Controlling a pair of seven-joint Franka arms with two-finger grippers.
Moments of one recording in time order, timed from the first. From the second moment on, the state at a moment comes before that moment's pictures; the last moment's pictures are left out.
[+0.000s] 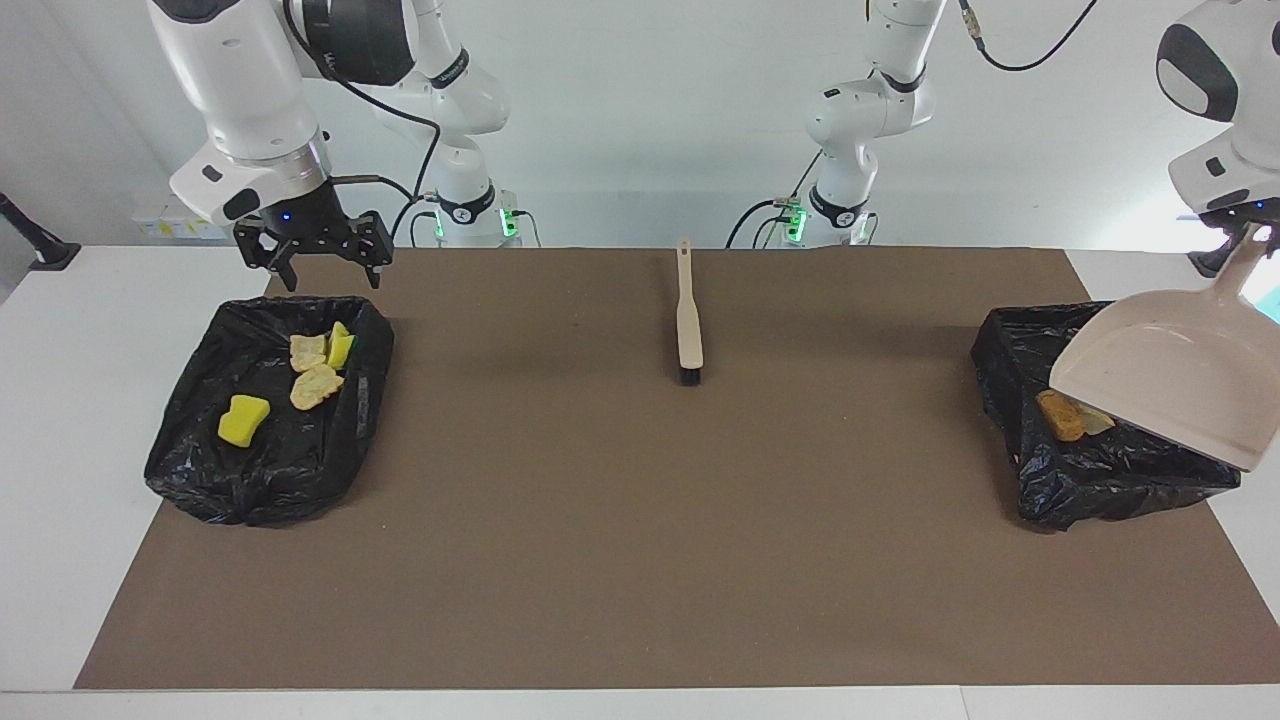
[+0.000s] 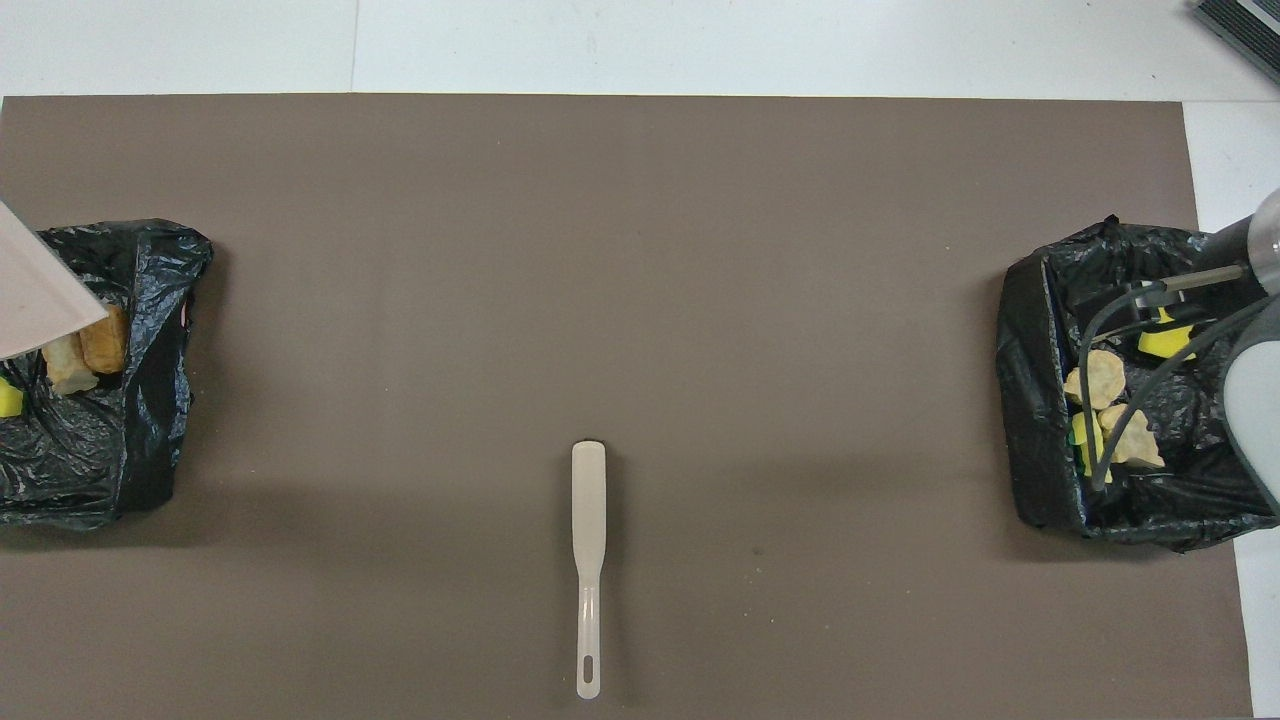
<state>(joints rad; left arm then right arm) 0.21 0.05 -0.03 -1.55 0.55 1.57 0.91 -0.04 0.05 0.07 -1.52 -0.10 1.55 -0.06</state>
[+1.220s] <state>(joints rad) -0.31 0.05 -0.09 -1.78 -0.09 1.89 -0.35 -0.02 -0.06 0.00 -1.55 -0.01 1.50 0.03</state>
